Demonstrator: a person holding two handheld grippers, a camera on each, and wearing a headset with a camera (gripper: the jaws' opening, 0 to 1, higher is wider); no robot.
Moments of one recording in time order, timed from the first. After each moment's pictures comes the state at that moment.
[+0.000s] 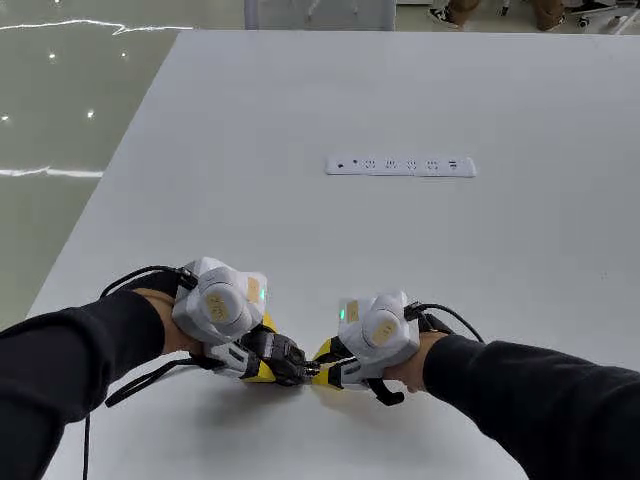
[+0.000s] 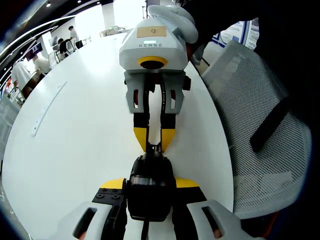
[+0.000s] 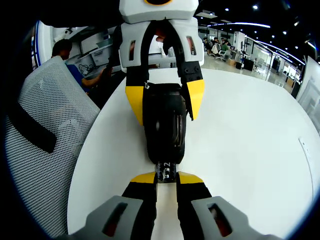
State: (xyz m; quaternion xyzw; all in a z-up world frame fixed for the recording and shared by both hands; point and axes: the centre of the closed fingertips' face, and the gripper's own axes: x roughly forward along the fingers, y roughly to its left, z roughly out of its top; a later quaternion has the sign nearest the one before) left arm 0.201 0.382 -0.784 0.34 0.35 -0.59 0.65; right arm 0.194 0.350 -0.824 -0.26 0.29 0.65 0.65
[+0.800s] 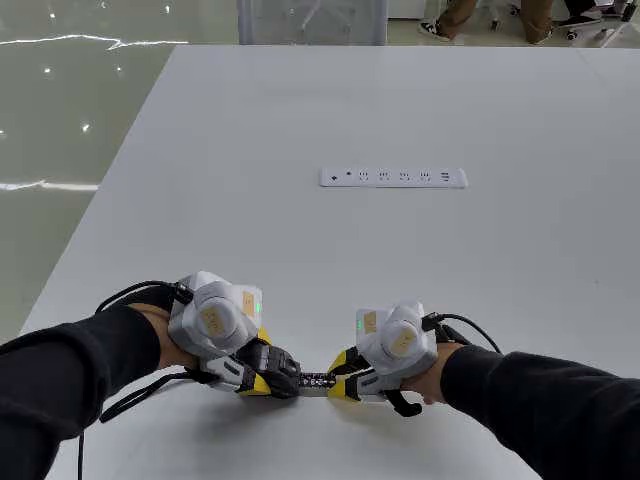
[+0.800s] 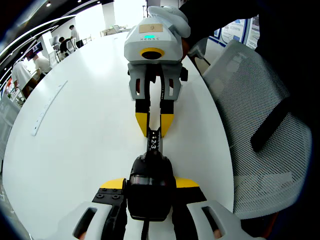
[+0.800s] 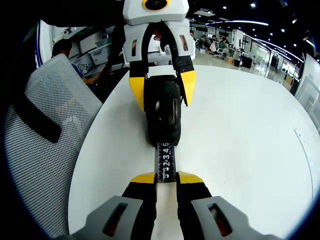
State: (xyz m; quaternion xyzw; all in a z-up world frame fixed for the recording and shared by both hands) left arm 0.202 0.383 -0.784 0.34 0.35 -0.58 0.65; right arm 0.196 0.322 -0.824 -0.27 0.30 0.65 0.65
